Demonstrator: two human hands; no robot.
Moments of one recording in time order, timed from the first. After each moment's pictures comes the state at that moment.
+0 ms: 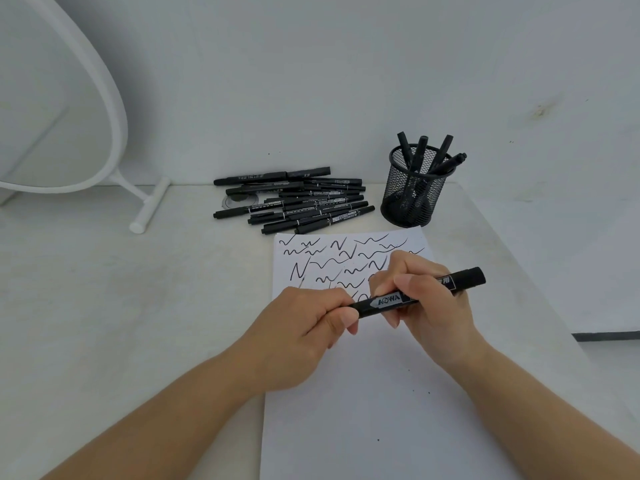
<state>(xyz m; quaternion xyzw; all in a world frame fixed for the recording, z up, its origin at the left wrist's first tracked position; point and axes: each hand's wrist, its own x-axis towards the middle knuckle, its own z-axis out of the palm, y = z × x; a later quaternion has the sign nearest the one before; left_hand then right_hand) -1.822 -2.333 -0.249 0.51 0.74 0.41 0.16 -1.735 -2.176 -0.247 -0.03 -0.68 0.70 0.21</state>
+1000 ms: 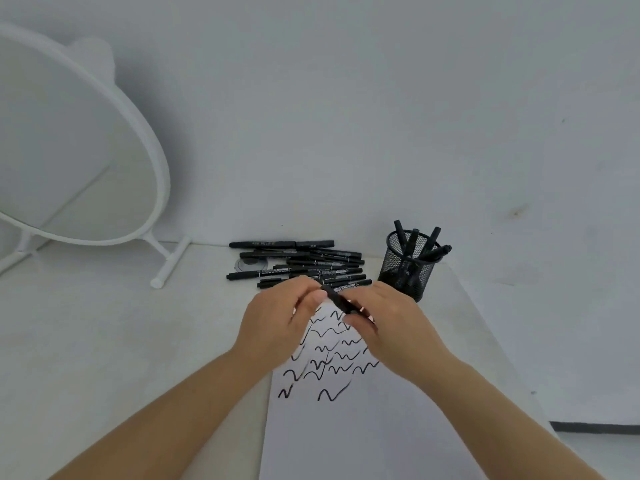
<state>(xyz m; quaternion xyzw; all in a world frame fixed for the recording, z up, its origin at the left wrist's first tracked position) -1.882 -2.313 -0.233 0.41 0.79 0.44 -0.09 -1.778 -2.163 -0.204 0.03 -0.96 0.15 0.22</state>
